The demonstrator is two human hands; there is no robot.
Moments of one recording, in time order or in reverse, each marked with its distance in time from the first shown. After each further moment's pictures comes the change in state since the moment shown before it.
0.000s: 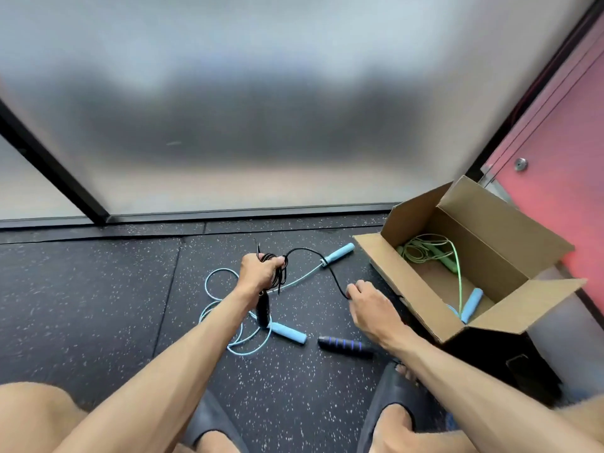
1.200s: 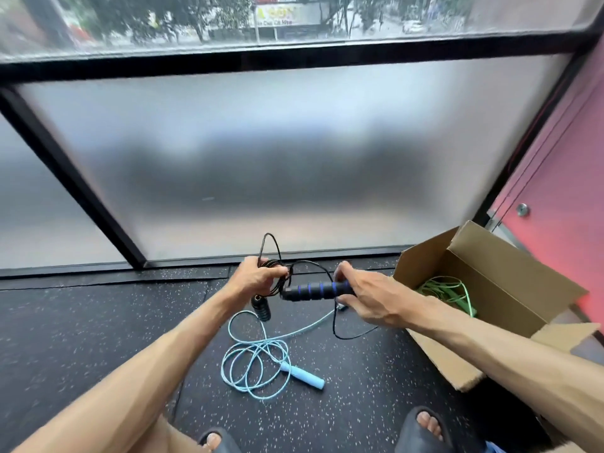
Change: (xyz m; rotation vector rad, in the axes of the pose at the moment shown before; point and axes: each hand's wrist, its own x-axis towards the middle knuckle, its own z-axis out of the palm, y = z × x) left_hand -0.036 0.103 -0.082 -0.030 -0.315 0.182; right_hand 0.026 -0.045 -0.210 0.240 -0.048 -0.365
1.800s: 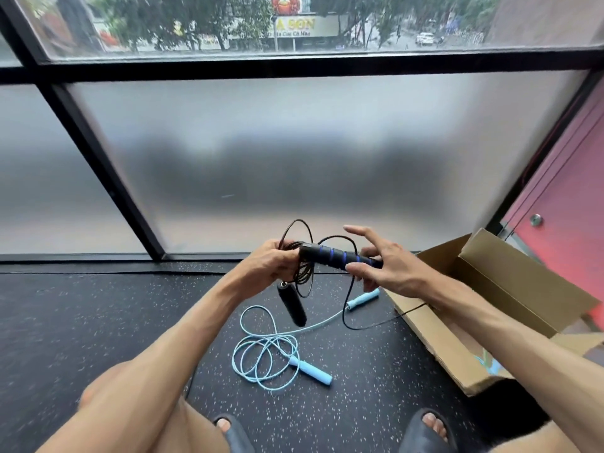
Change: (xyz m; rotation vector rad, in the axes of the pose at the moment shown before) left_hand -0.047 0.035 -0.001 -0.259 -0.323 0.155; right_hand 0.001 -0.020 -0.040 0.608 0.064 0.080
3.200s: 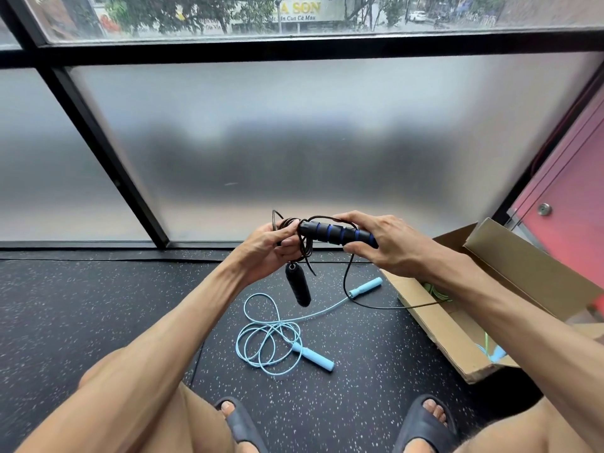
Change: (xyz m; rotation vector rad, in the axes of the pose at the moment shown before) left_hand -0.004 0.003 0.003 -0.359 0.046 0.038; right_hand 0.008 -0.029 -0.004 -0.587 0.085 -0.146
